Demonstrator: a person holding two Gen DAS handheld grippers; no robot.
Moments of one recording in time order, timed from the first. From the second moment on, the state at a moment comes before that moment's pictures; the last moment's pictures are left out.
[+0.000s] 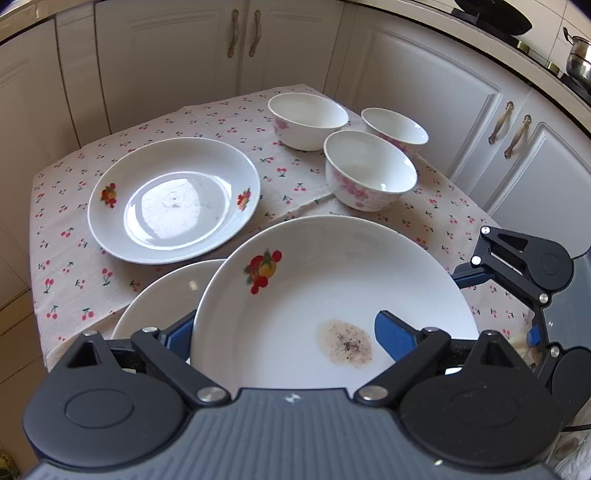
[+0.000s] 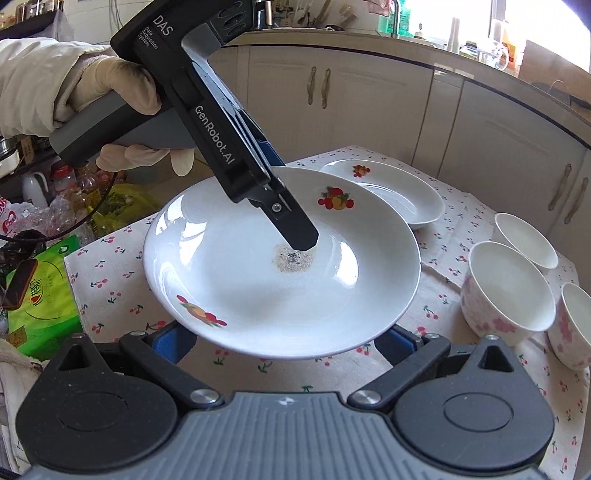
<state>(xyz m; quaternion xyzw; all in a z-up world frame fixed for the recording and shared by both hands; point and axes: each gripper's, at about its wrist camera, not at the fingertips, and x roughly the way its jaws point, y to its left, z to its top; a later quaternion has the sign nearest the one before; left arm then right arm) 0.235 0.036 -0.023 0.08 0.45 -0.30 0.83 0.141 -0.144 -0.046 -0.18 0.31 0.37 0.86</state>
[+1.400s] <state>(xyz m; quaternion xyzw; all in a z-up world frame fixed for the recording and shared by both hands) 0.260 0.075 -0.049 0.10 0.48 -0.27 0.83 0.159 -0.090 -0.047 -0.19 0.36 0.36 0.84</state>
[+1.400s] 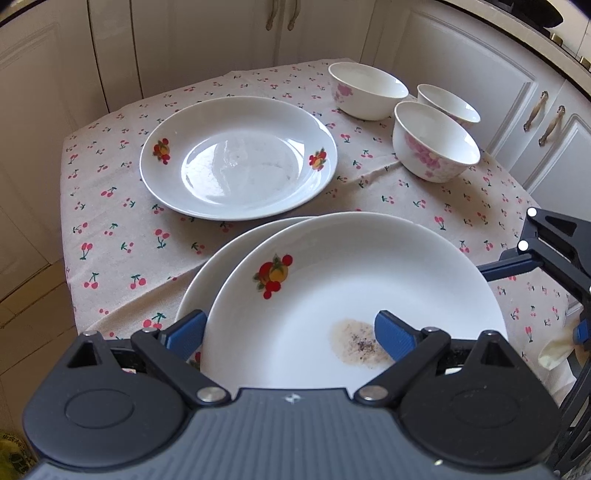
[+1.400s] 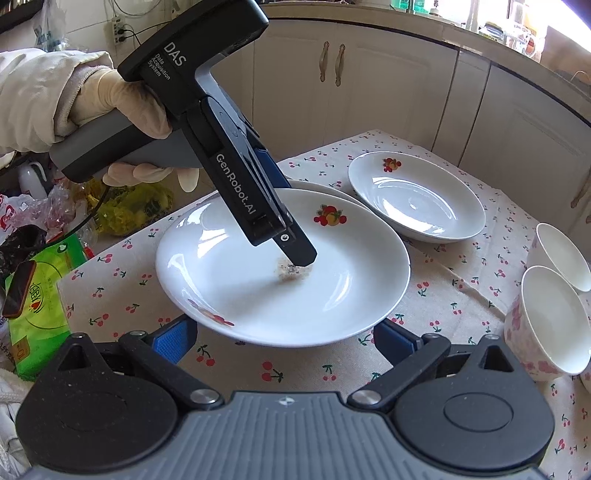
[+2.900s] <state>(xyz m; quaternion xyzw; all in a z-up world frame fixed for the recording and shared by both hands) 0.219 0.091 0.018 0.05 0.35 -0.24 0.91 0.164 -0.139 0.001 -0.18 0.28 0.28 0.90</state>
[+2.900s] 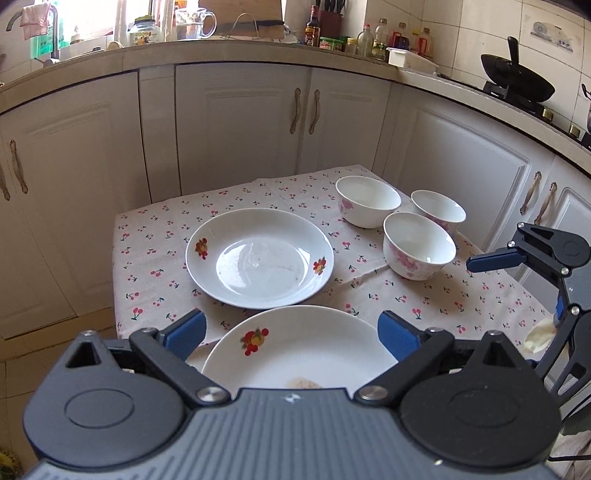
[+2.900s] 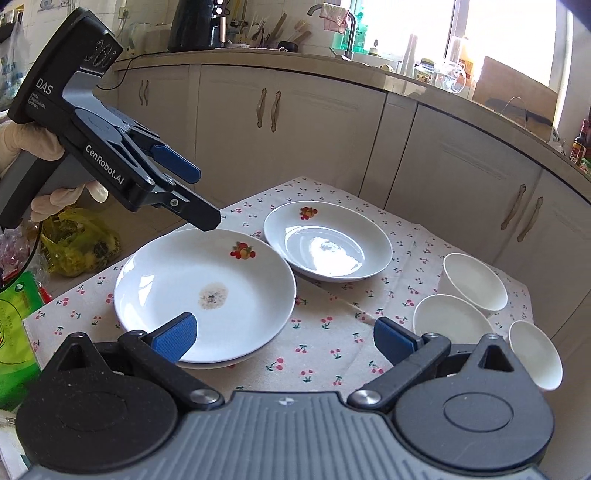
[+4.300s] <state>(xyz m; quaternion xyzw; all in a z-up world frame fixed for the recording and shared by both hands) 0.432 0.075 -0.059 0.07 0.44 -0.23 0.87 0.344 -0.110 -0.071 -0.21 0.40 0.32 0.84</state>
